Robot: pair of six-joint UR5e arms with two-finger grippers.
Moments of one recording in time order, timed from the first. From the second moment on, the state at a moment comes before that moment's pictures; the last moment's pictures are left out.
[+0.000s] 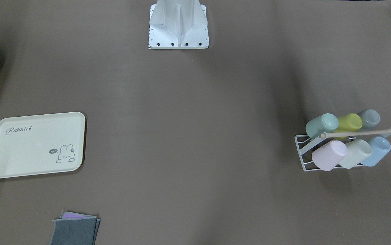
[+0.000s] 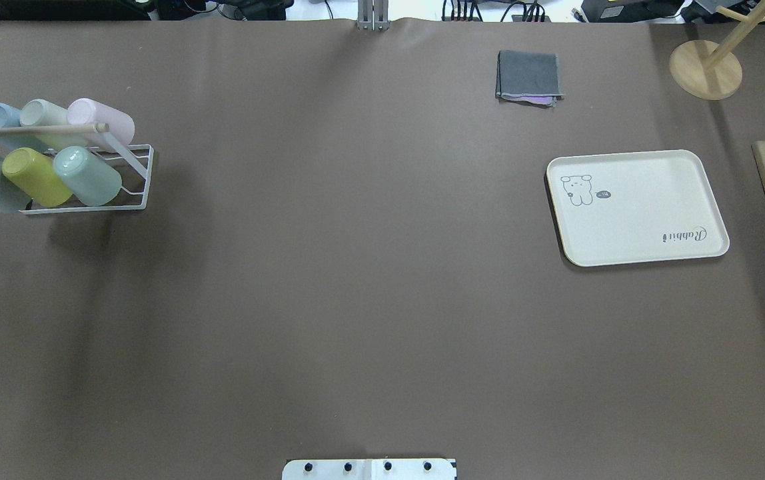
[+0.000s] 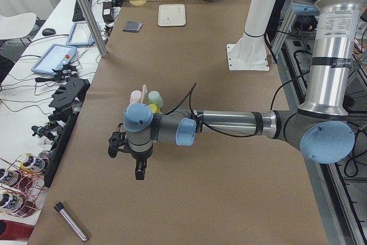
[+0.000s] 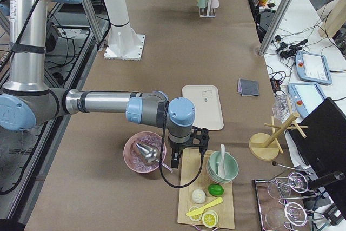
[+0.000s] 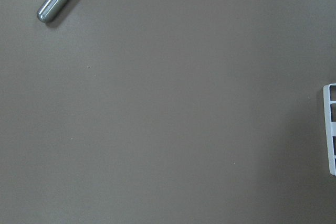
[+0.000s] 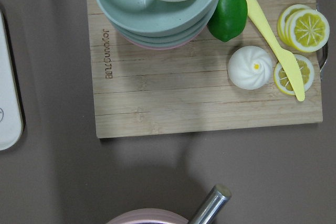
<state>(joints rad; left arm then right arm) -1.60 -1.63 -1.53 -1.68 -2.29 -0.09 1.66 -1.71 1.76 -1.72 2.30 -0.03</state>
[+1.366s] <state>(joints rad) -1.60 -1.63 -1.53 -1.68 -2.29 -0.09 1.40 -1.60 1.88 -1.71 2.33 0.30</state>
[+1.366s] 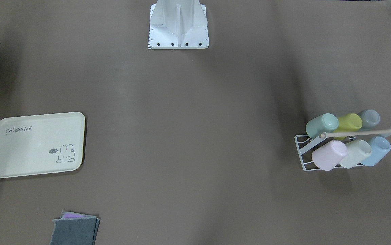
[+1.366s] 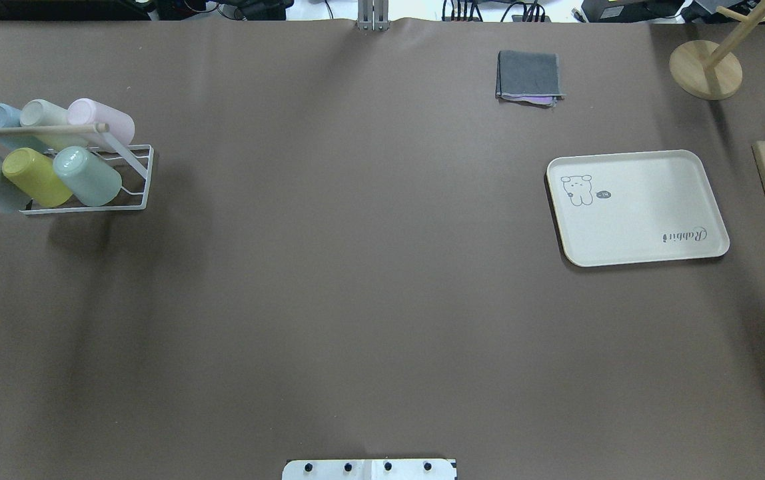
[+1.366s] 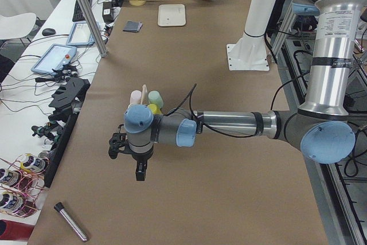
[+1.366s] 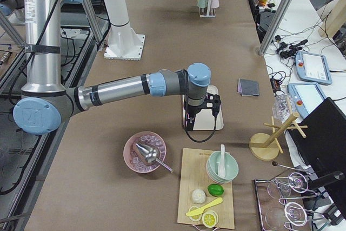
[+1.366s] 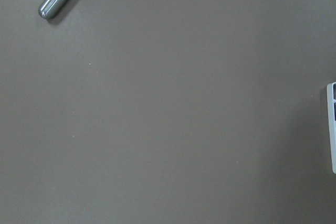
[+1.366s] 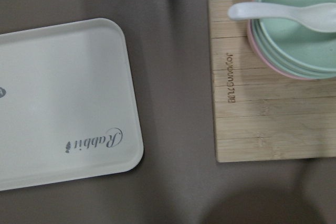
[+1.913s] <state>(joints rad) -1.60 -1.63 -1.53 -1.69 -2.29 -0.09 1.29 -1.45 1.68 -1.63 2.31 0.35</state>
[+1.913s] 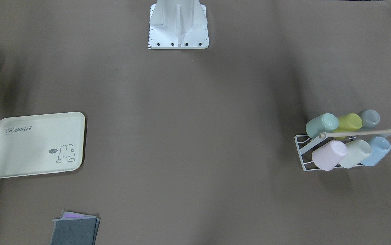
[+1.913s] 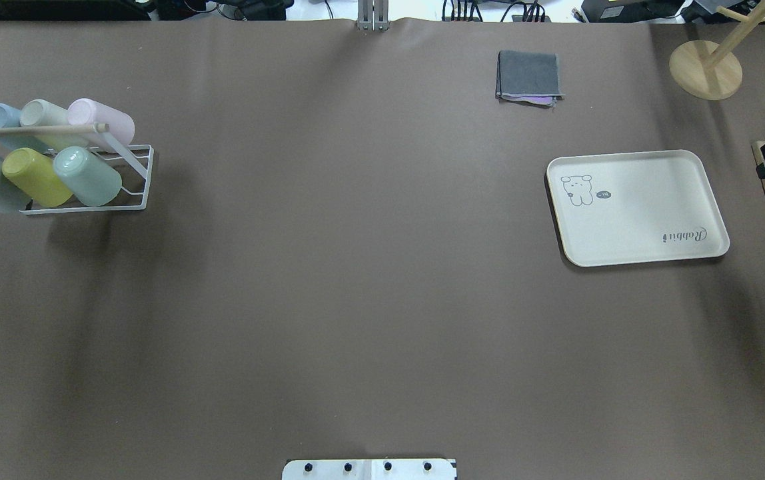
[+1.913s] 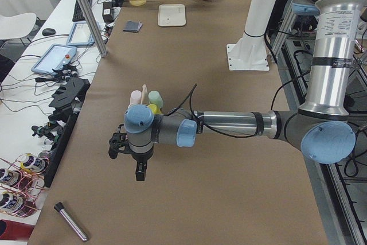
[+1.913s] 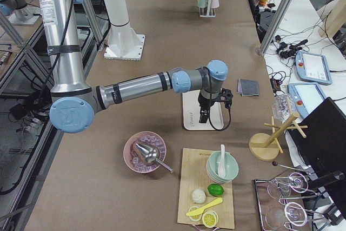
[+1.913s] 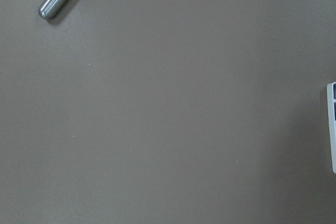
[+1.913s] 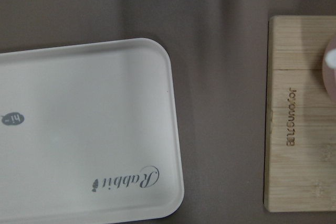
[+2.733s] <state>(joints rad) -1.60 -1.64 -1.52 -1.68 -2.29 -0.09 1.23 -1.42 1.53 -1.53 2.32 0.35</state>
